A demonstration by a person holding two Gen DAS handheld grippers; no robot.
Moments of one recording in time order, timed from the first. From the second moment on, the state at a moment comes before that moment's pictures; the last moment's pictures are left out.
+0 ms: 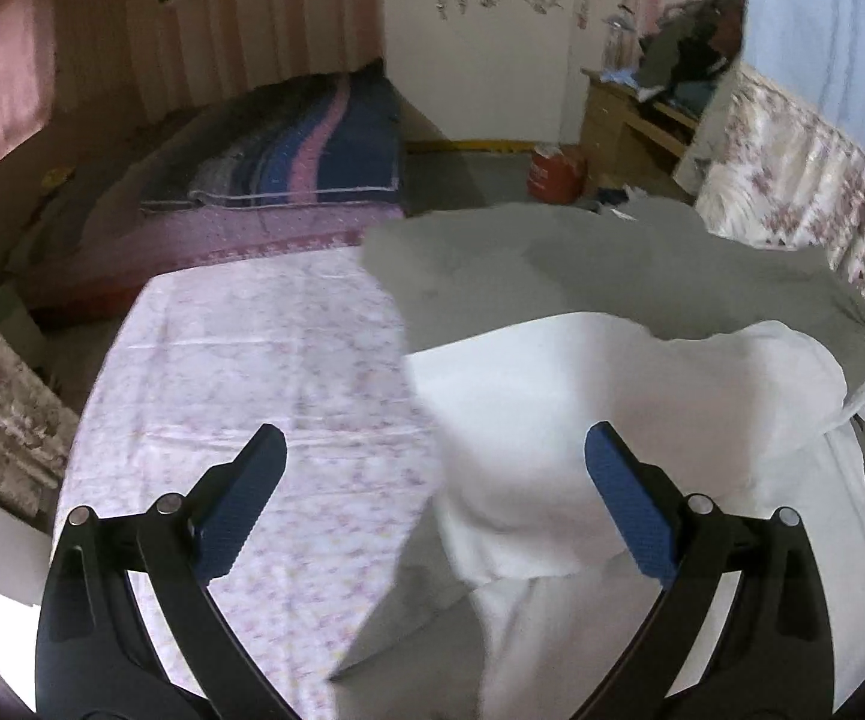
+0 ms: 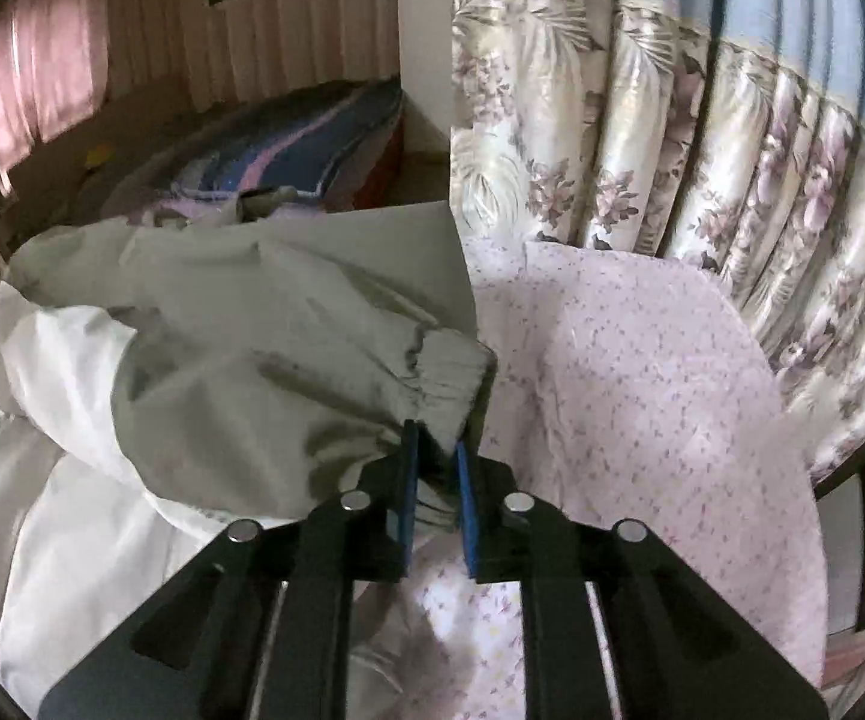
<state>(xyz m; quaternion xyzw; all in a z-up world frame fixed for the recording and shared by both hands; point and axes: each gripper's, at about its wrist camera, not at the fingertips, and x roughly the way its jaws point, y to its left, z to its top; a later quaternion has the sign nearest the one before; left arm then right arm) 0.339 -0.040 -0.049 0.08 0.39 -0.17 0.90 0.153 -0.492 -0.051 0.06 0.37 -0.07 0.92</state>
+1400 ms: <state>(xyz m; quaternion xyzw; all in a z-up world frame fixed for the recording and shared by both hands) 0.431 -0.094 -0.066 0.16 0.40 -0.15 0.89 0.243 -0.452 -0.053 -0.05 0.37 -0.02 0.93</state>
